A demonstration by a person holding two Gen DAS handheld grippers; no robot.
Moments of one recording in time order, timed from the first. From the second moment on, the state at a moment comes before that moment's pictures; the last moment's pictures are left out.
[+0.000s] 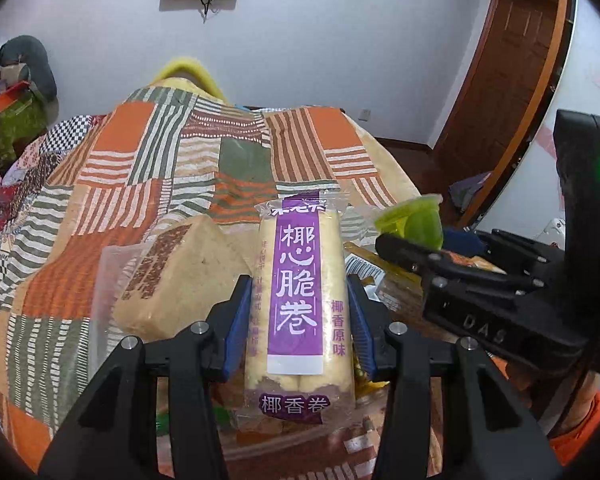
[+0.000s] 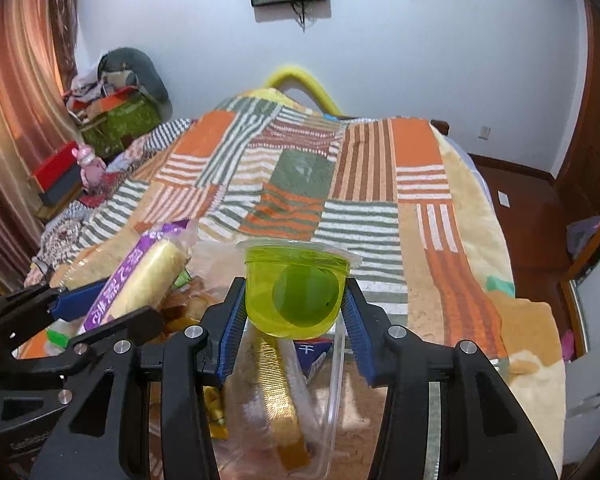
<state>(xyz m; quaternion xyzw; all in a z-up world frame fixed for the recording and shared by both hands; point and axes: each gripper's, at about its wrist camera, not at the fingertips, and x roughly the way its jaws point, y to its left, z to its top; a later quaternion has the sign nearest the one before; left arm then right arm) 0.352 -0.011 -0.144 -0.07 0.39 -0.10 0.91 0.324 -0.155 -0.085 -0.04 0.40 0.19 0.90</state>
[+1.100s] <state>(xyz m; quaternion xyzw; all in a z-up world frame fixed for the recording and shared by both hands) 0.114 0.008 0.045 -0.04 0.14 -0.05 0.99 0.131 -0.186 0.090 -0.01 0.18 0.24 0.95</state>
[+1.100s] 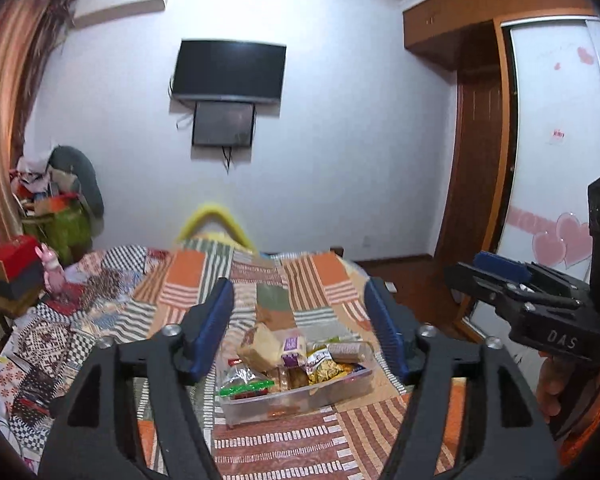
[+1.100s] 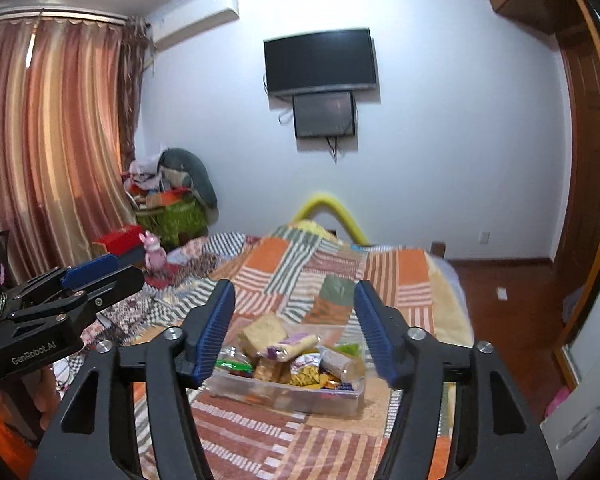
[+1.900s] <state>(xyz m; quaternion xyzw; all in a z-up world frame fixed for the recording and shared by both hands) 0.065 0.003 0.042 -0.02 0.12 -0.02 0.99 0.085 -0.183 0.088 -0.02 0.15 0.22 0.97</state>
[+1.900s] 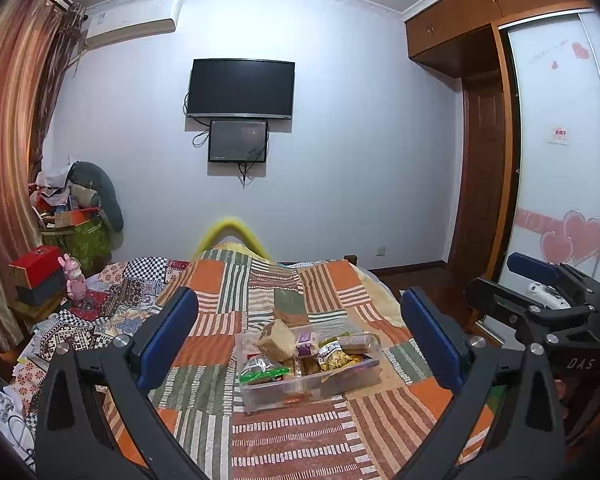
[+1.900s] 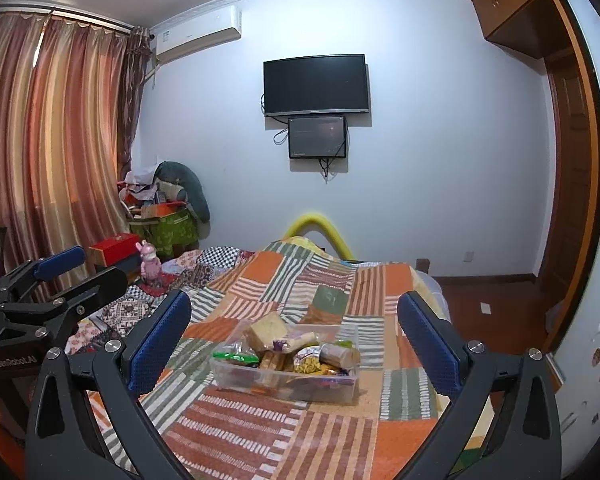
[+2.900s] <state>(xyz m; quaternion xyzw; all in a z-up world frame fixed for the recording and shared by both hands) 0.064 0.005 0.041 -0.03 0.12 -0.02 0.99 0.078 -0.188 0.088 -0.01 0.14 0.22 0.97</state>
